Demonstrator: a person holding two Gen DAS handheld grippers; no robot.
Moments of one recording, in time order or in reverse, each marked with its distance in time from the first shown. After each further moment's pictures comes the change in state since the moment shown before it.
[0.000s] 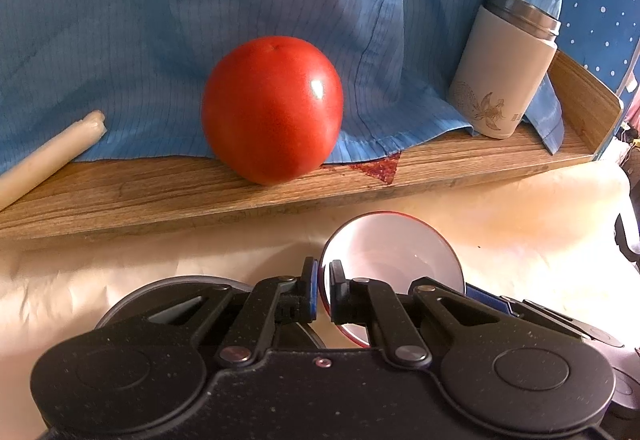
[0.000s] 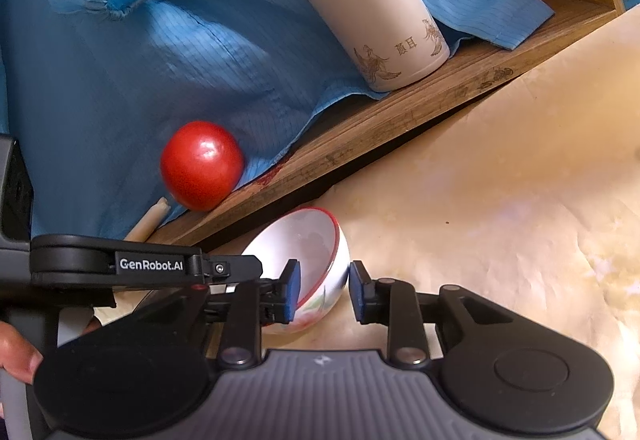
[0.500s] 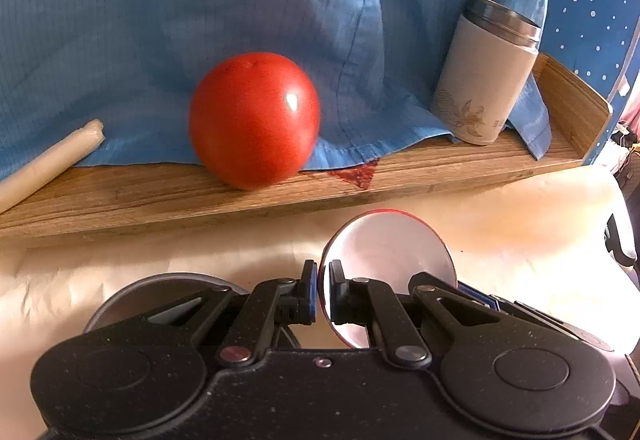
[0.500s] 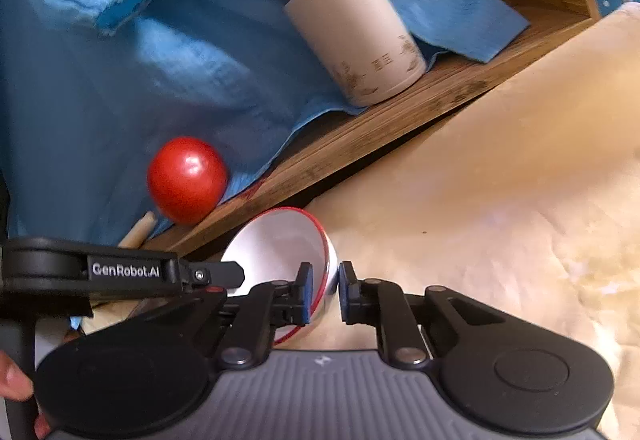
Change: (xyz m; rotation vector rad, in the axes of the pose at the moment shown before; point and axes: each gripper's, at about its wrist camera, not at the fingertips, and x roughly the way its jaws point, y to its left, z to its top) left arm -0.011 -0.013 -0.002 -0.010 -0.023 -0.001; right arm -0.004 -0.005 0.001 0.023 -0.044 -0.041
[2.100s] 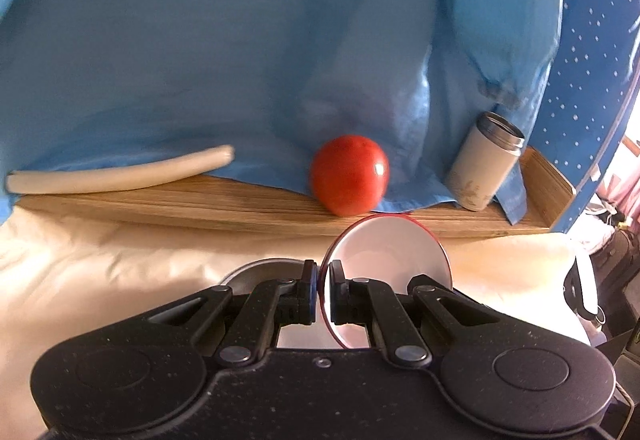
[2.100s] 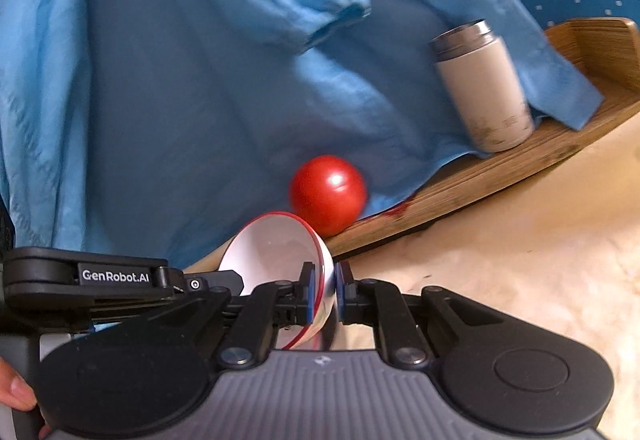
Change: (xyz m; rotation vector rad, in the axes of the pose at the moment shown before) left arm -0.107 0.068 -0.031 -0.166 -0.180 -0.032; right arm -0.040 0.086 -0.013 -0.119 -0.070 0.104
